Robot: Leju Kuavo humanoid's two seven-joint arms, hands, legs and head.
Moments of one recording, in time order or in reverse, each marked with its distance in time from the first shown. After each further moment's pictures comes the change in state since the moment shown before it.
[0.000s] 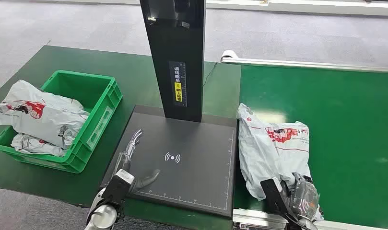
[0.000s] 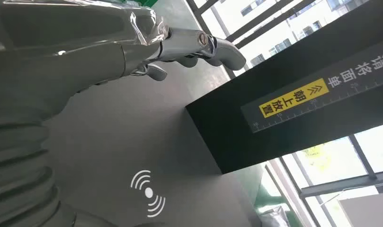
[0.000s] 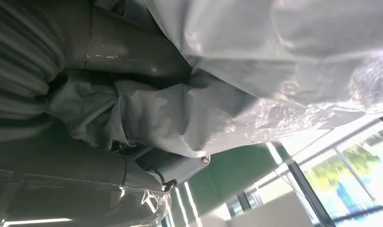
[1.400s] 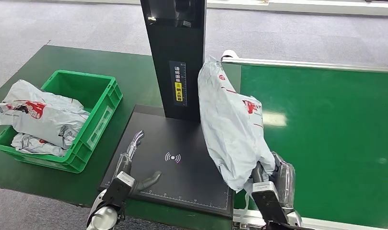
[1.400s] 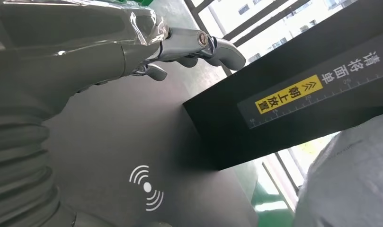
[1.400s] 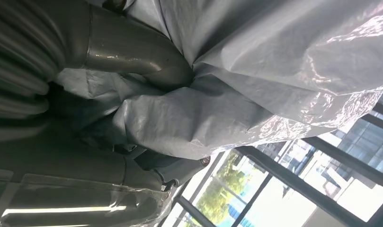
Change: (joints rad) left arm 0.009 -0.006 -0.010 -0.016 -0.008 -0.002 -0.006; right arm 0.085 -0.039 0.391 -0.349 -0.400 0.132 -0.121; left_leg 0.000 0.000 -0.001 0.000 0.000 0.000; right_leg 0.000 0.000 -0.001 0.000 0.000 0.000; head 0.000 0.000
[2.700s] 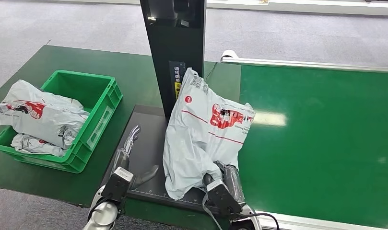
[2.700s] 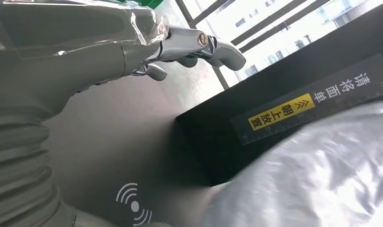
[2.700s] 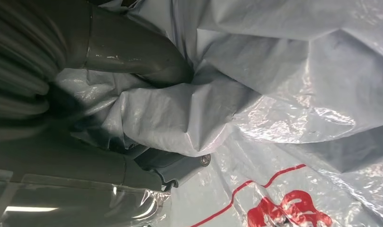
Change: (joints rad) left arm -0.036 0.014 -0.009 0.024 0.037 0.054 -0.012; right arm -0.148 0.001 0.229 0.414 -0.120 0.103 -0.008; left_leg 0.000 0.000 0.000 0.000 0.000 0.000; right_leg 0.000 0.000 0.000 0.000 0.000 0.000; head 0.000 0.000
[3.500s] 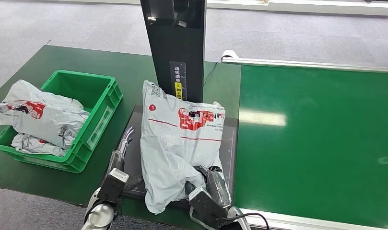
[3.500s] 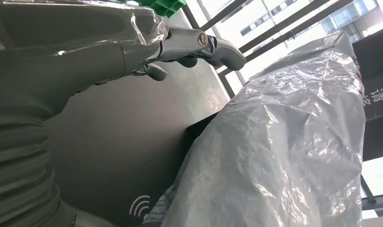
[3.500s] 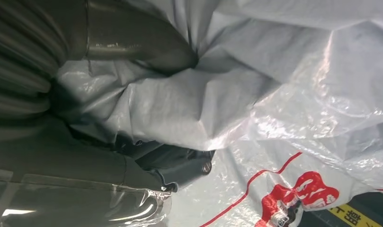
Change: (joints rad) left arm 0.016 0.011 0.024 0.000 0.007 0.018 -0.007; right arm -0.021 -0.008 0.119 0.041 0.022 -0.012 0.030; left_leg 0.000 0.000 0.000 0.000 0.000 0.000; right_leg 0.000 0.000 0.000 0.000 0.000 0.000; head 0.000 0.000
